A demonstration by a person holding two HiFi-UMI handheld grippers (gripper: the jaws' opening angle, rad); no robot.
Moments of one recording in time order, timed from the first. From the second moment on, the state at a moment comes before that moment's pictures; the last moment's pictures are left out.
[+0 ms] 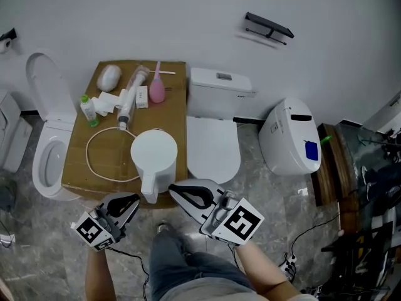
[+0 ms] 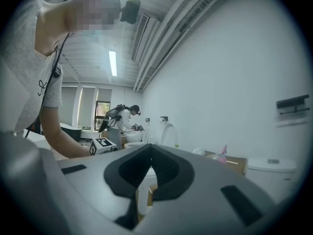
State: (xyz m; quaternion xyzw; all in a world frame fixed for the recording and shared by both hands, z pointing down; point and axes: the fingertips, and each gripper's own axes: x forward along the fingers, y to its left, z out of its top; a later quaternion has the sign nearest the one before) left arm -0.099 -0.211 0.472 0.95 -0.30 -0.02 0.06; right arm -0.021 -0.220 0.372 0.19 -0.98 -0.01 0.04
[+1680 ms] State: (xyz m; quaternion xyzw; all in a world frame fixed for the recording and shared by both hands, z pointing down) left arm -0.057 -0.077 0.293 0.93 -0.37 0.00 0.00; right arm -0.035 -0.072 0.291 0.19 -0.98 -0.04 -0.01
